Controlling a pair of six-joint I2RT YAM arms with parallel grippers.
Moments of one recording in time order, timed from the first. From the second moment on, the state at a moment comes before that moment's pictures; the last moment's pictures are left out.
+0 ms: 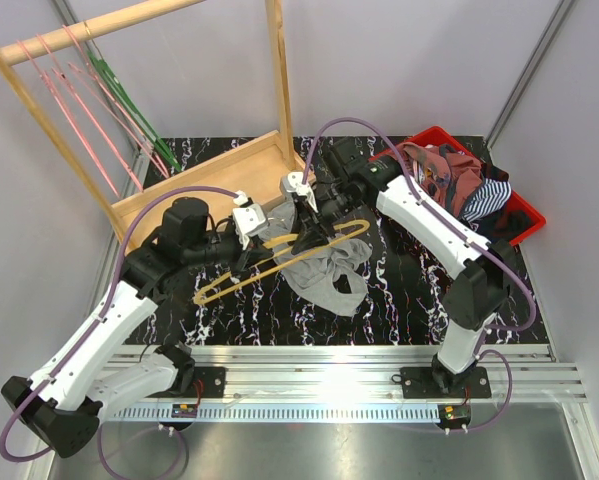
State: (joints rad) left arm -0.56 0.94 1.03 -0.58 0.55 0.28; right arm 0.65 1.79 1.78 -1.04 -1.07 -0.89
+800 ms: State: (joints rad) left arm -0.53 0.79 0.96 -0.48 0.64 0.24; right arm 0.42 1.72 1.68 -1.32 -1.23 -1.36
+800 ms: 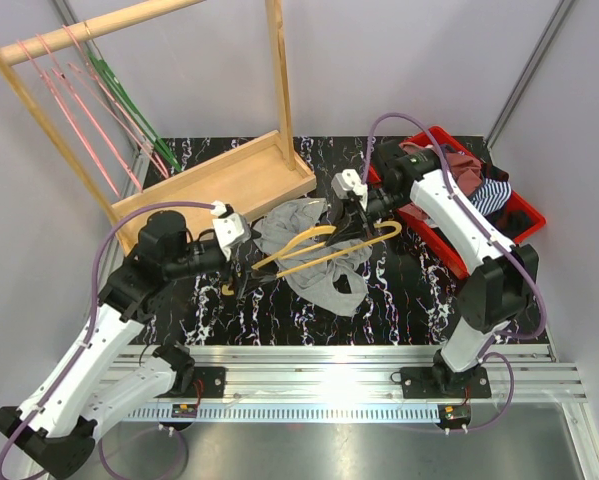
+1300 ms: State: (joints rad) left arm -0.53 0.79 0.96 -0.64 0.67 0.42; right arm 0.39 1.70 1.66 -1.34 -1.28 -1.49
